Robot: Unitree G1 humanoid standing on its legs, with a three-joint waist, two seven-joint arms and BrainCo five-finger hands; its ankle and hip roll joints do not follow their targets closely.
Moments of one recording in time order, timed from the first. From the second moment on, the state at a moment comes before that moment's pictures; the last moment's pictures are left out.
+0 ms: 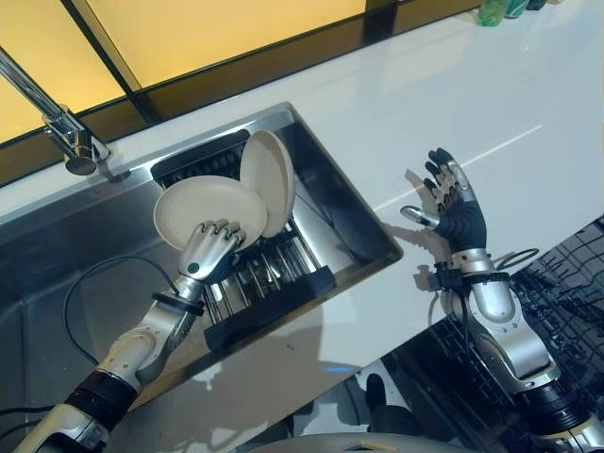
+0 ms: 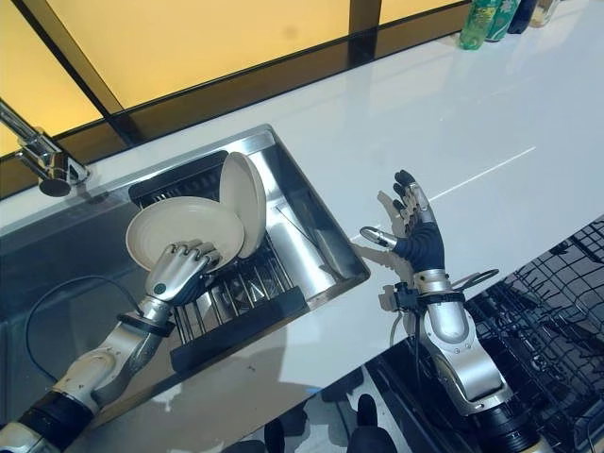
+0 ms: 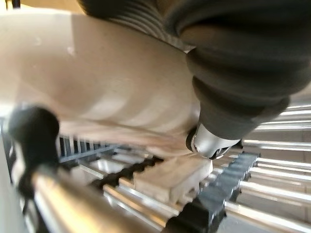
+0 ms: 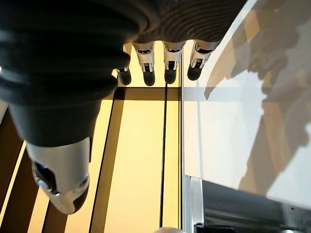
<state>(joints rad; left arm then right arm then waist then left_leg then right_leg) -0.12 0.76 -0.41 0.13 0.97 -0.01 0.59 -0.07 -0.57 0.20 -0.27 0.39 -0.17 -0.28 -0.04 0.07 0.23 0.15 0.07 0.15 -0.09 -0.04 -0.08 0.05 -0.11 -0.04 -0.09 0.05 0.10</state>
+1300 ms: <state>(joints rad) 0.10 0.65 -0.06 -0.26 0.49 -0.34 0.50 -0.01 -0.57 0.12 -0.38 0.26 -0.16 -0.26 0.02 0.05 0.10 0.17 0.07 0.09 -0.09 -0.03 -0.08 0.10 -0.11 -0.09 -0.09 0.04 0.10</state>
